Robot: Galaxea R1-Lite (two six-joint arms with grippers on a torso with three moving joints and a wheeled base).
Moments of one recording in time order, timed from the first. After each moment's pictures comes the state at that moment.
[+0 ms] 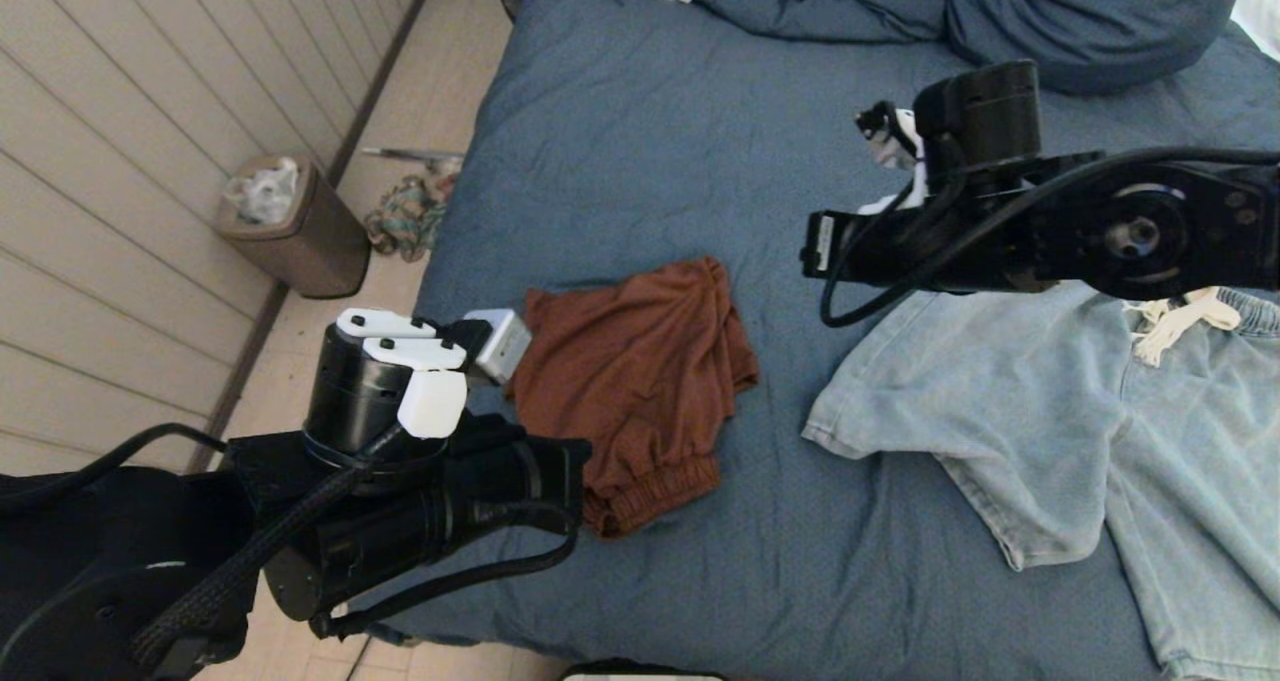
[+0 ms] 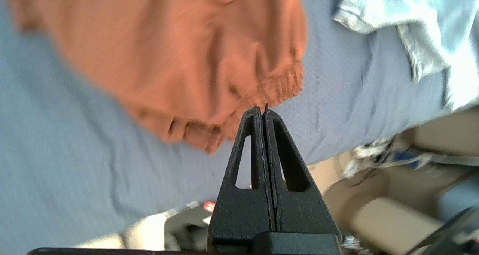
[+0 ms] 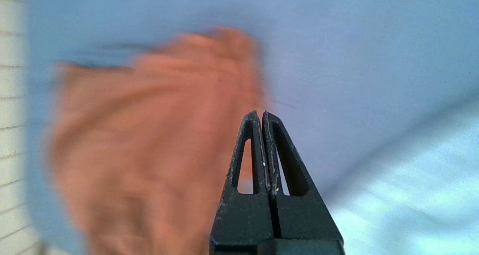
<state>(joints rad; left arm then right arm) -0.81 1.62 -0.76 -0.45 0.11 -0.38 0.39 1.80 -1.52 0.08 -0.12 0.27</state>
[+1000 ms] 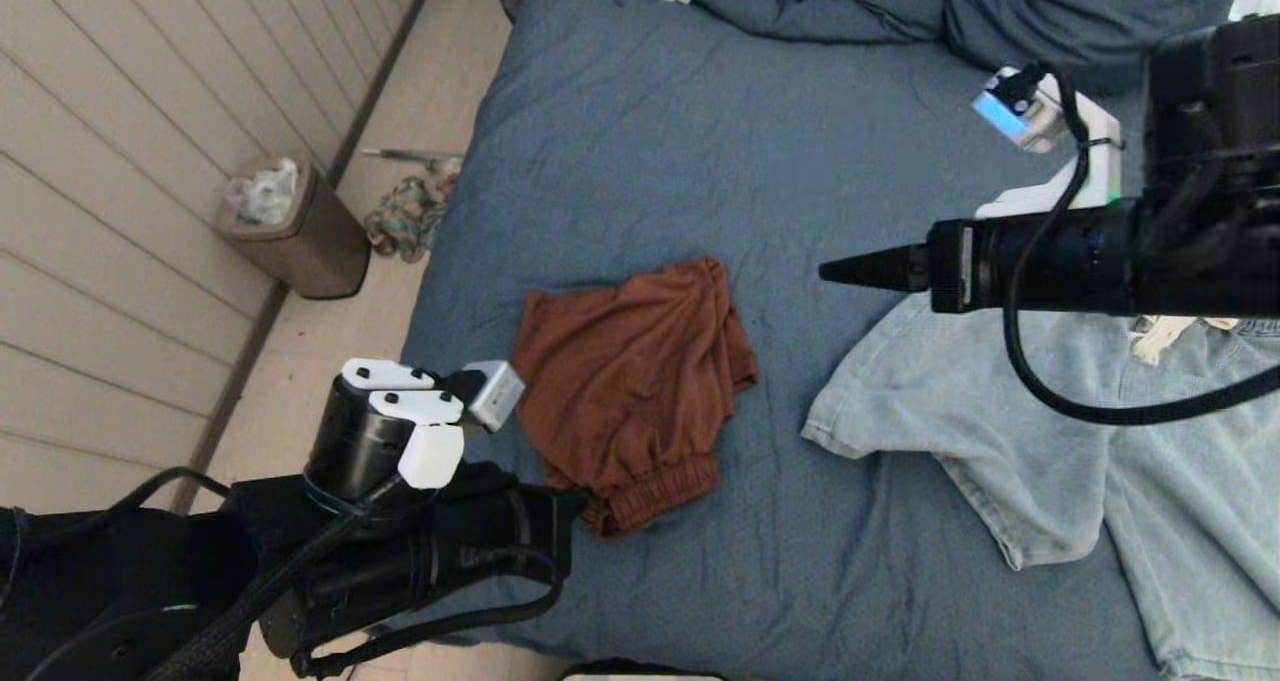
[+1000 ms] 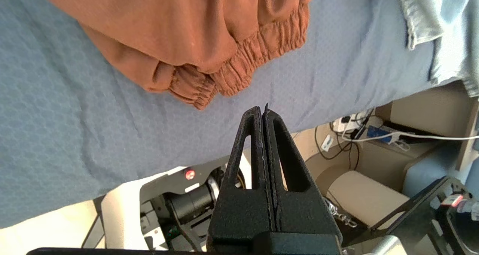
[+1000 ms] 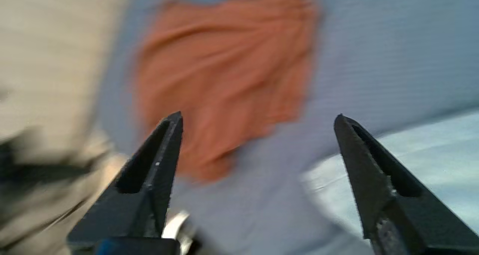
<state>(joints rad) -0.80 1.64 -0.66 -0.49 0.01 -0.44 0.32 1.50 -1.29 0.11 0.32 0.06</state>
